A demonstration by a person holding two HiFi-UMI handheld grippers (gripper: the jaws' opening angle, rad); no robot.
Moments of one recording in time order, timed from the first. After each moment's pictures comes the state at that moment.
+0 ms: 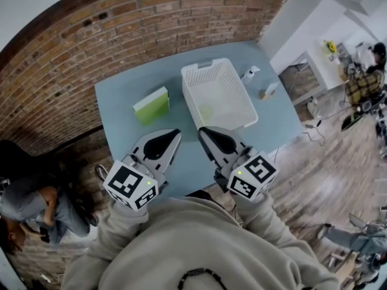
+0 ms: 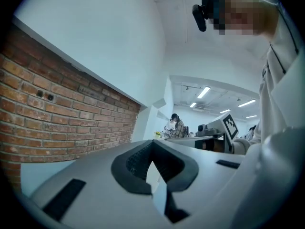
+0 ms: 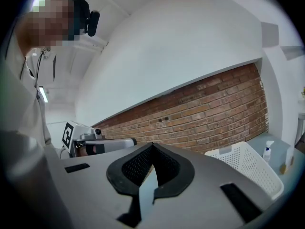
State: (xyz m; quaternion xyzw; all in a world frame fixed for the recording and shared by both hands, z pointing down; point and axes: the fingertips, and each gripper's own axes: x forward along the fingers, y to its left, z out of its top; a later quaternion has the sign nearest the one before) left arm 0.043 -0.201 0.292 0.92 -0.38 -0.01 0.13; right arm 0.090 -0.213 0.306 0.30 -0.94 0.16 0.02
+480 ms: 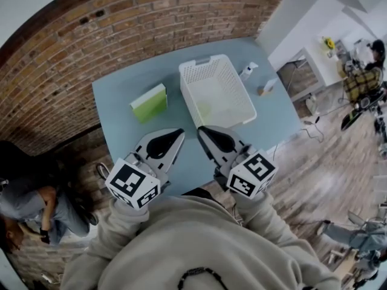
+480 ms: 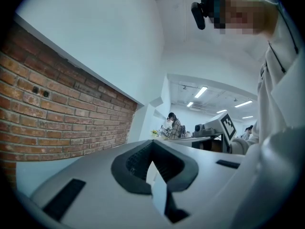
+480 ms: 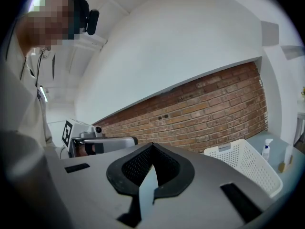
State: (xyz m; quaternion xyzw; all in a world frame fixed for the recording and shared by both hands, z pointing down) left arm 0.055 -0.199 0.296 0.92 -0.36 -0.01 0.13; right arm 0.091 -0.212 0.313 0.30 -0.94 0.17 0.03
